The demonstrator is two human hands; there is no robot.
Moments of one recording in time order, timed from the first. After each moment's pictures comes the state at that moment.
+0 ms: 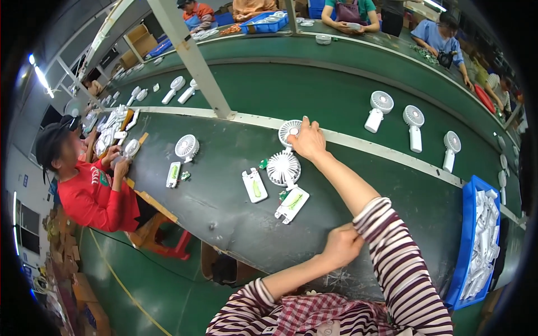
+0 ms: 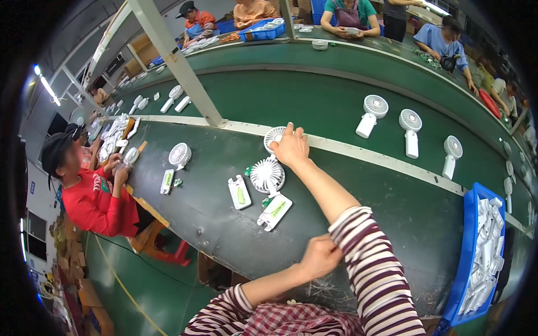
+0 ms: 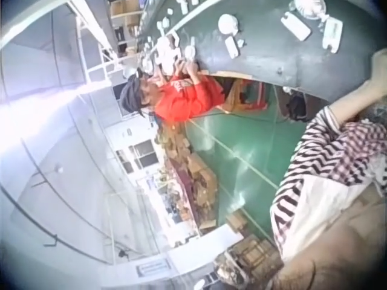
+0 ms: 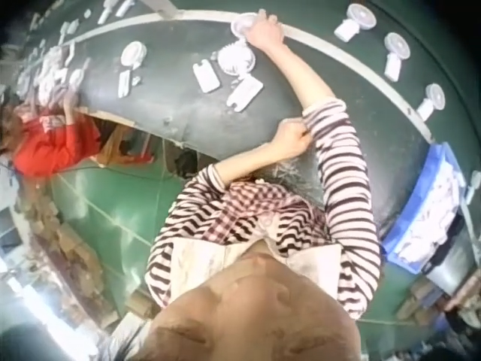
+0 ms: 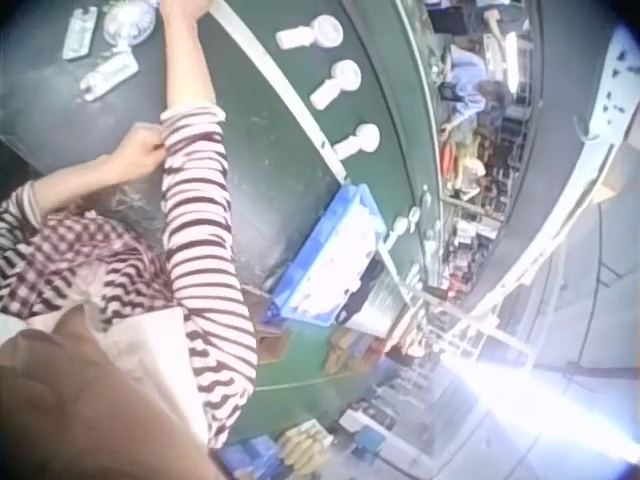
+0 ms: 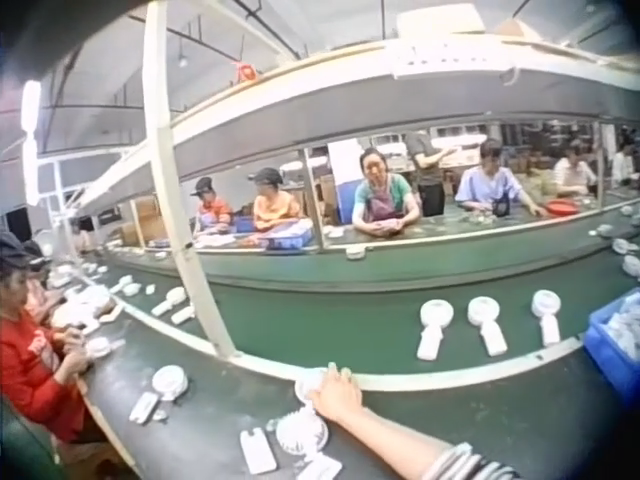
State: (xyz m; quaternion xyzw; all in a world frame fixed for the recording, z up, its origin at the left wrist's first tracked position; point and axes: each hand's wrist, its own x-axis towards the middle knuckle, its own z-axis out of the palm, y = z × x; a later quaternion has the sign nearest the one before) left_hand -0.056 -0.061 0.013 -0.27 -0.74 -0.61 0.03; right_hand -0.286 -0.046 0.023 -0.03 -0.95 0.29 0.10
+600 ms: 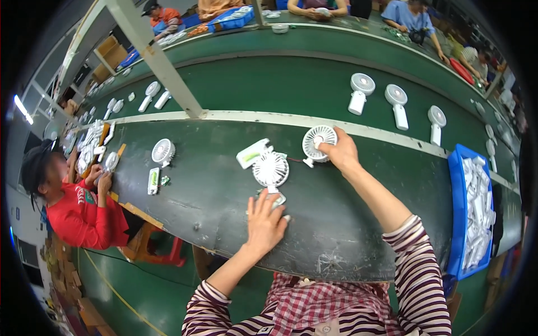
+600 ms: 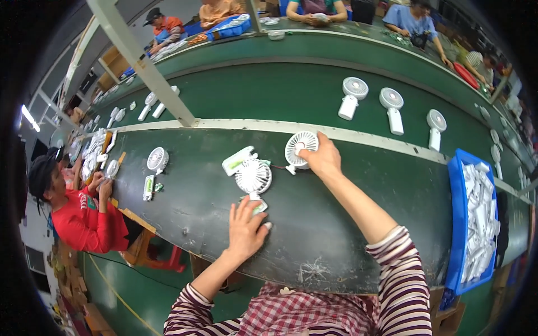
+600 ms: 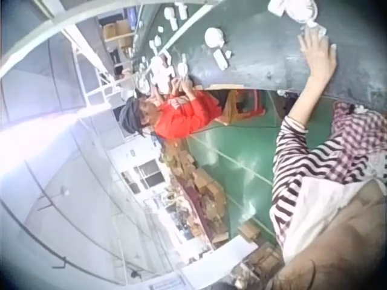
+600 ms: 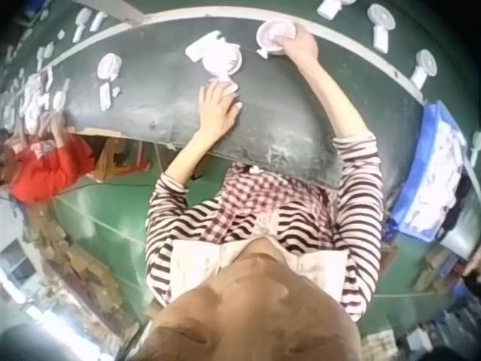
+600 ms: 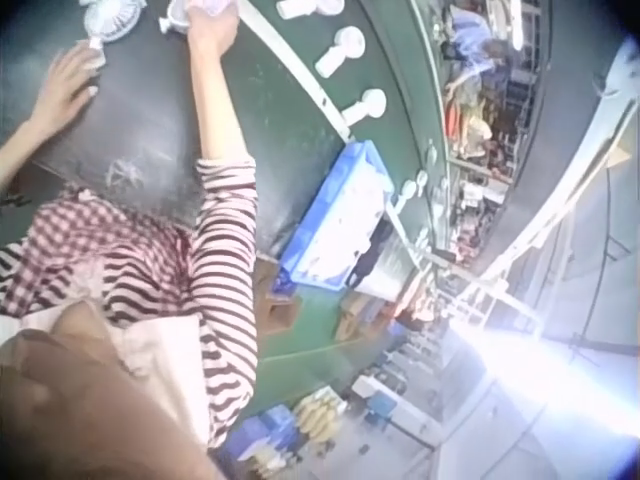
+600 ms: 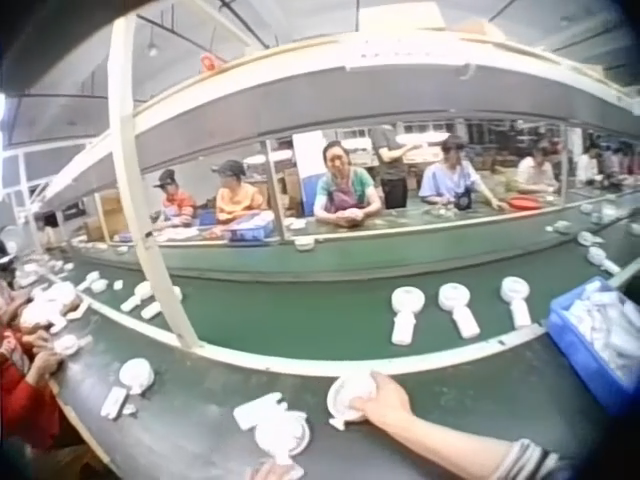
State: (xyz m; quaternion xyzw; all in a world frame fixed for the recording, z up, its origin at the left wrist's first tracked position) left_hand -0.087 -0.188 -0.013 -0.29 -0.92 -0.25 0.14; right_hand -0.190 0.056 0.013 -0.19 -0.86 0.46 0.09
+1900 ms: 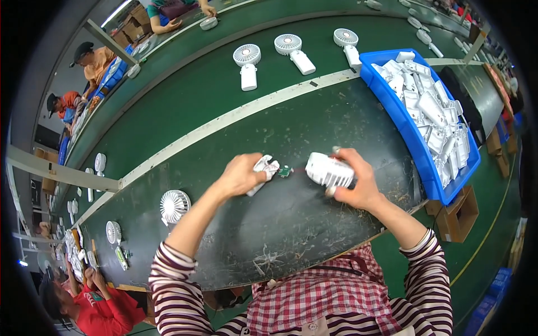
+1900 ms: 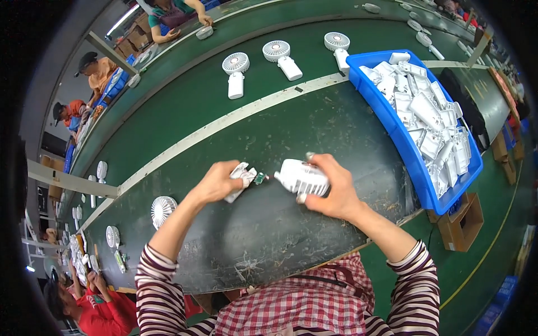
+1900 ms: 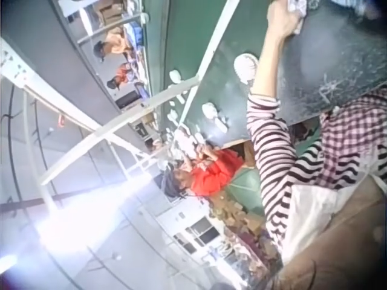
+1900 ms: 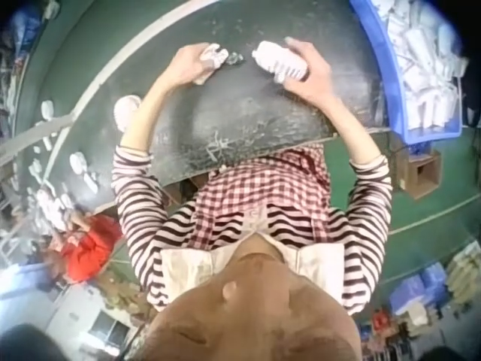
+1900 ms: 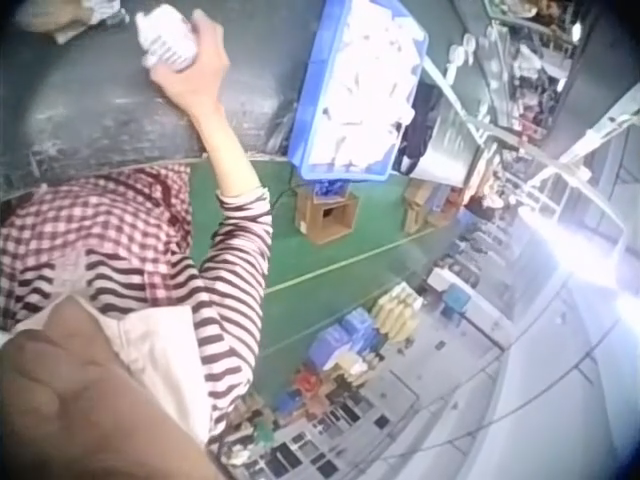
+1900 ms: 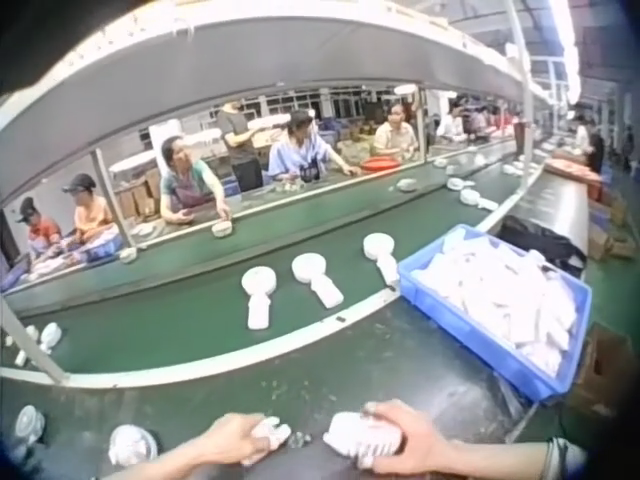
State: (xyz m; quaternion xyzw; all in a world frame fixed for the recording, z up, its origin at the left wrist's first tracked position) left_hand -0.160 0.039 0.028 -0.47 -0.81 -0.22 -0.29; right_hand 0.067 0.215 0.009 -0.07 -0.85 0.45 0.28
